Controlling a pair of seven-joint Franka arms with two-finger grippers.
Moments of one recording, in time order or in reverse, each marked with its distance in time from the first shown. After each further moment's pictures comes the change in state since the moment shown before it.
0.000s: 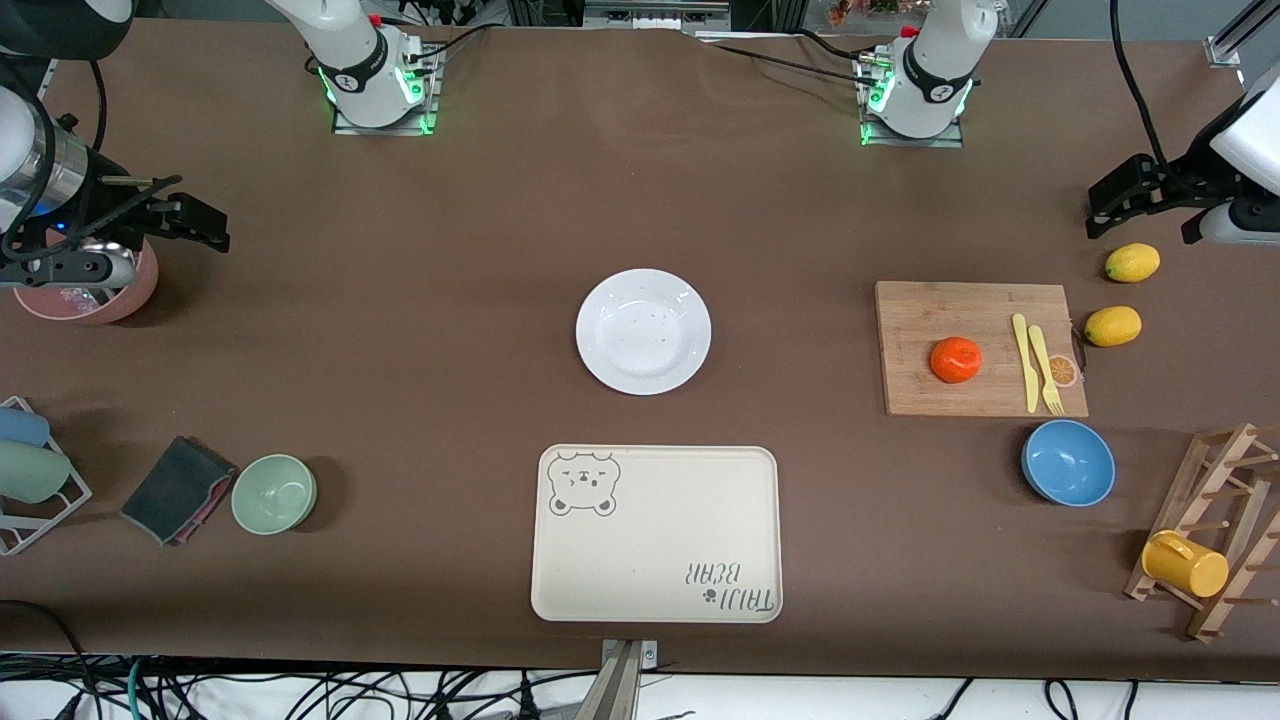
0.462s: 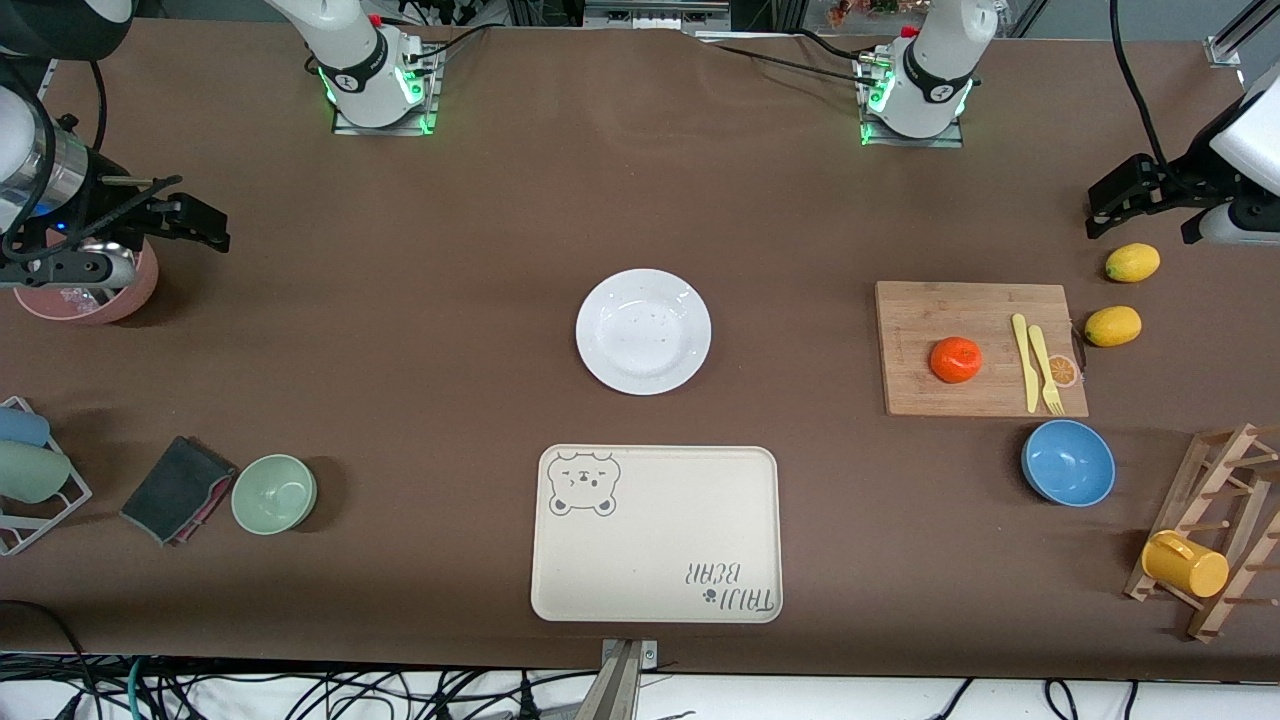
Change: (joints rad) left arm 0.000 0.000 0.000 0.000 0.000 0.000 0.000; right arm 0.000 0.000 0.000 0.000 0.000 0.000 0.000
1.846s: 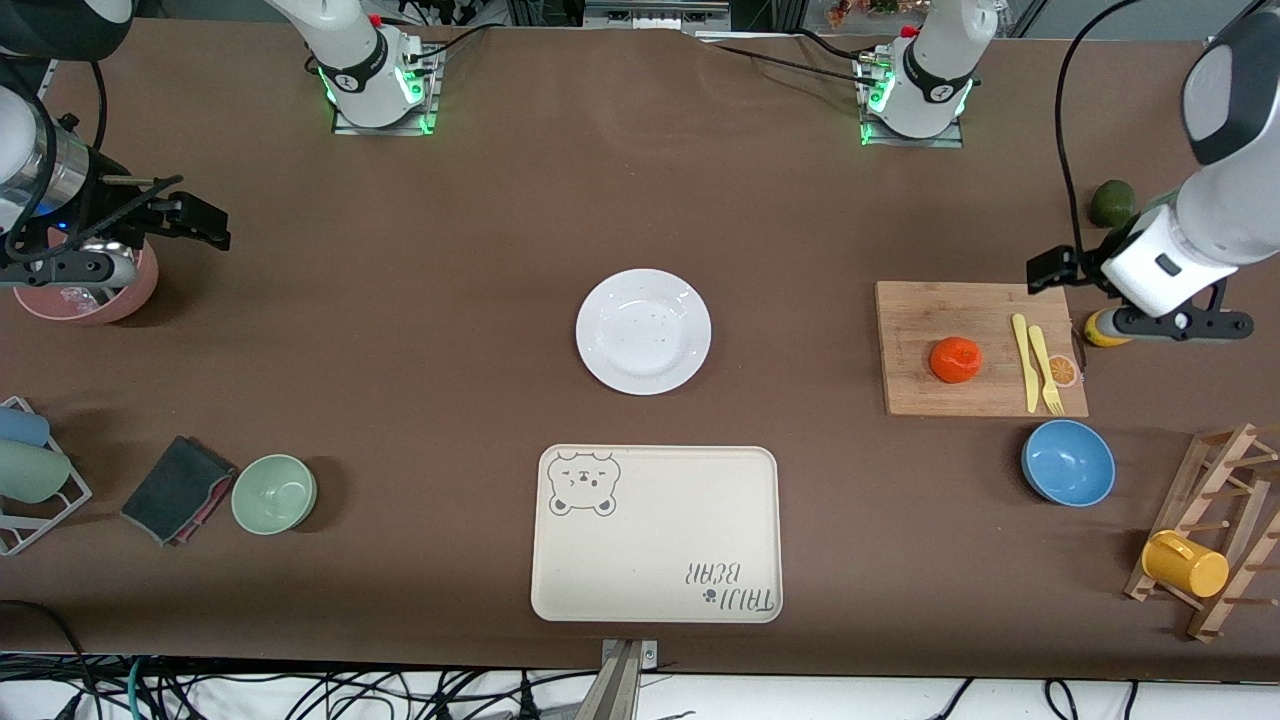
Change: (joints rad) left arm 0.012 0.104 0.012 -0.250 0.014 0.237 0.003; right arm 0.000 0.000 0.000 0.000 0.000 -0.010 0.000
